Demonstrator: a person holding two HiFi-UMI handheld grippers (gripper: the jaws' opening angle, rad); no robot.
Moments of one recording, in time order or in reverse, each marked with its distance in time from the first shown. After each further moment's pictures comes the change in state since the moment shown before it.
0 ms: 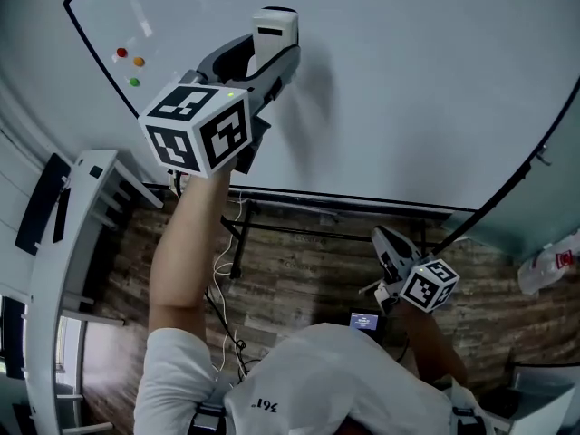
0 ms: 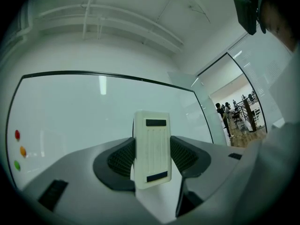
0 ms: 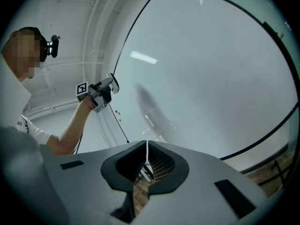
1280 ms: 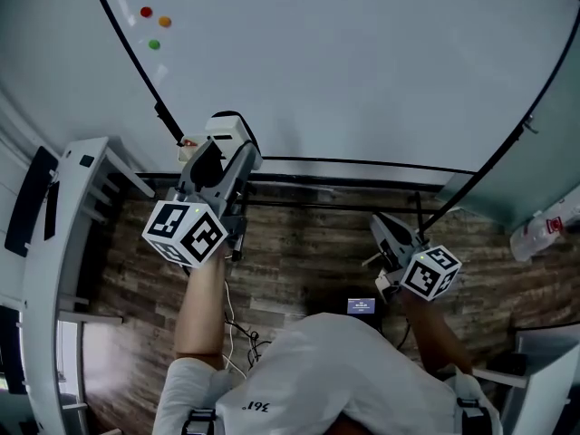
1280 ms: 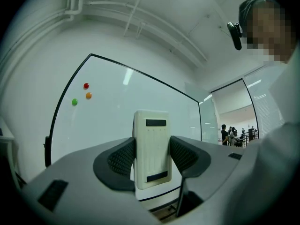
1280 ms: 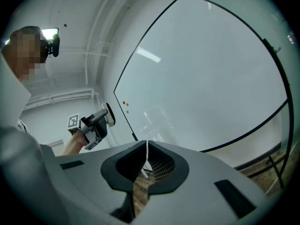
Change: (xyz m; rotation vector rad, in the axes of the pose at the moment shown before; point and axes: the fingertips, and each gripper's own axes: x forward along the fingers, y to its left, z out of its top) left arm -0.236 0.021 -0.142 -0.329 -0.016 0.095; right arm -0.006 0.103 -0.068 -0.046 0.008 -0.063
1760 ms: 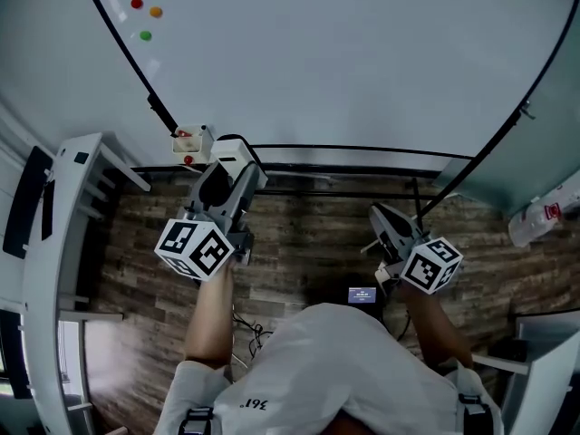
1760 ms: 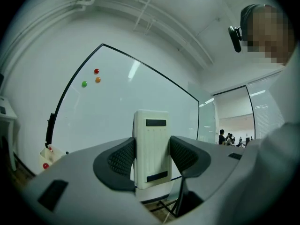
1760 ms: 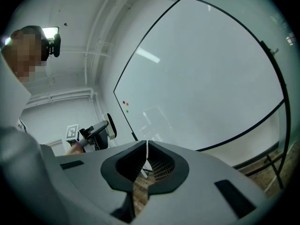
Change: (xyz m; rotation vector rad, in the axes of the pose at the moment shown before) left arm -0.035 -0.005 -0.056 -0.116 0.044 -0.001; right arm -0.007 0.014 -0.007 -0.005 -0.001 -0.018
